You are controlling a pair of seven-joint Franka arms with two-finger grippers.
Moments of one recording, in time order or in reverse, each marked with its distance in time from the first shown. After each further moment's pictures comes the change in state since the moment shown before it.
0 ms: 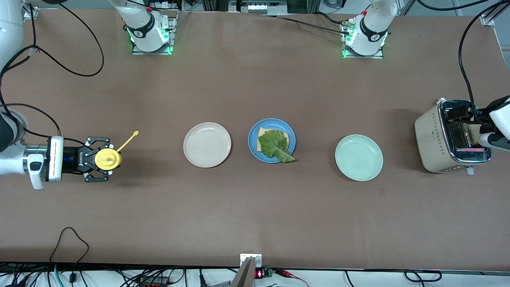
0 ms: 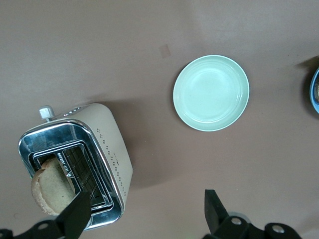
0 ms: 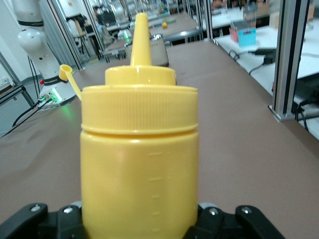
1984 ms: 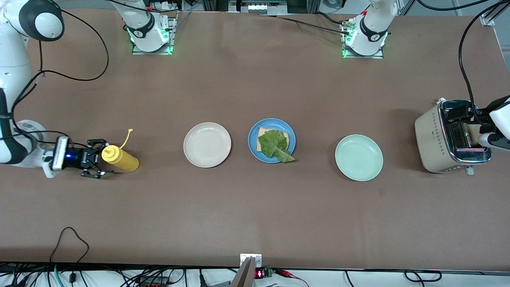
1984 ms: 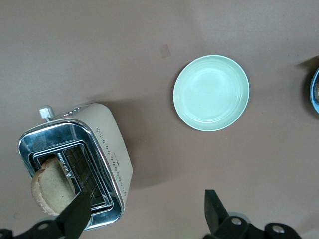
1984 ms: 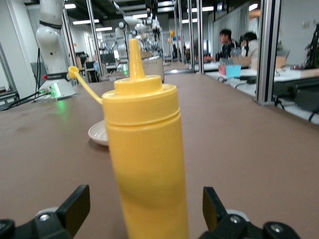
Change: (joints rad) left arm 0.000 0.000 0.000 0.000 0.000 0.000 0.000; right arm -0.208 0.293 -0.044 0.064 -0.006 -0.103 -0.353
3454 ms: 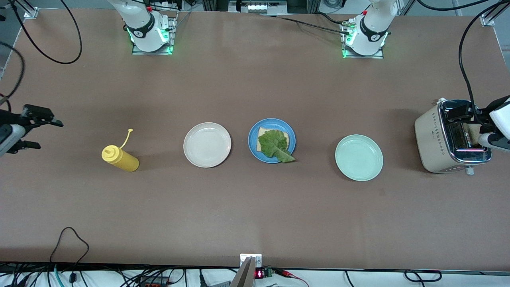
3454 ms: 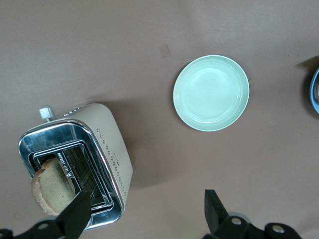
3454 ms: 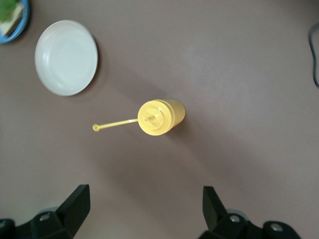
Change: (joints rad) left arm 0.000 0.000 0.000 0.000 0.000 0.000 0.000; right arm 0.336 -0.672 -0.004 0.000 -0.848 0.070 1.573
